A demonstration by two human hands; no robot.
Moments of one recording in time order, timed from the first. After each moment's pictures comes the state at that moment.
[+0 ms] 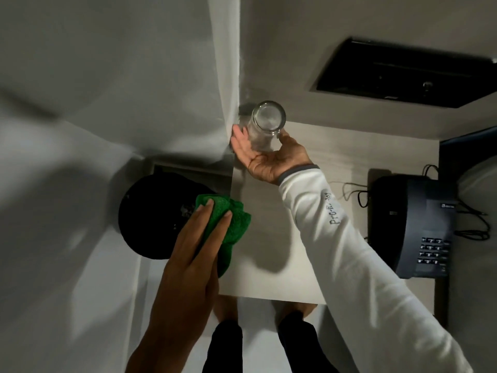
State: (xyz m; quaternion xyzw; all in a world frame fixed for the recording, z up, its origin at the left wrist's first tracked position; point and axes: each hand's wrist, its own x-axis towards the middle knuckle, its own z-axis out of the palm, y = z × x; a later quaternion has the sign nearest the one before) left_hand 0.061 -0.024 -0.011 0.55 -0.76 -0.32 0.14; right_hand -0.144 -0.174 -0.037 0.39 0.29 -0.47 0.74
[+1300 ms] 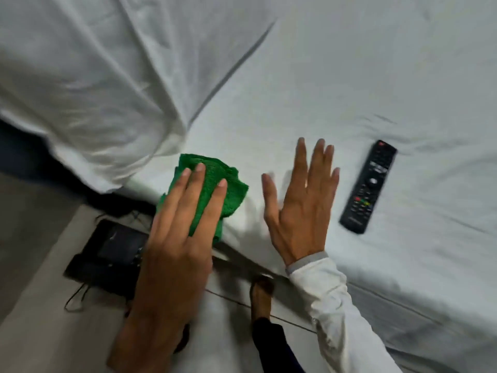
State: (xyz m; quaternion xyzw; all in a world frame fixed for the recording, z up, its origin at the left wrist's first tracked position) left_hand -0.328 0.162 0.135 -0.10 -0.96 -0.19 0.16; right_hand -0.389 0.332 0.096 0.06 0.96 -0.20 -0.17
